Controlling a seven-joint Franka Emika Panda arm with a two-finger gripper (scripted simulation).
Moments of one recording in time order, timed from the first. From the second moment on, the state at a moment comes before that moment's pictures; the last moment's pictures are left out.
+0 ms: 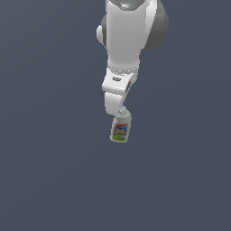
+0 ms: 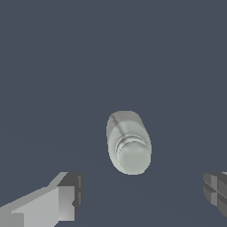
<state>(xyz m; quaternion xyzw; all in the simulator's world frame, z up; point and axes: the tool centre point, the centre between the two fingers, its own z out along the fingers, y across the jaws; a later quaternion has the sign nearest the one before) -0.015 0.022 0.283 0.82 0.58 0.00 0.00</state>
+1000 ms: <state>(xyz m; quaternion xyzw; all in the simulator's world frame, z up) -0.012 0.025 0.262 0.79 0.61 0.00 0.00</state>
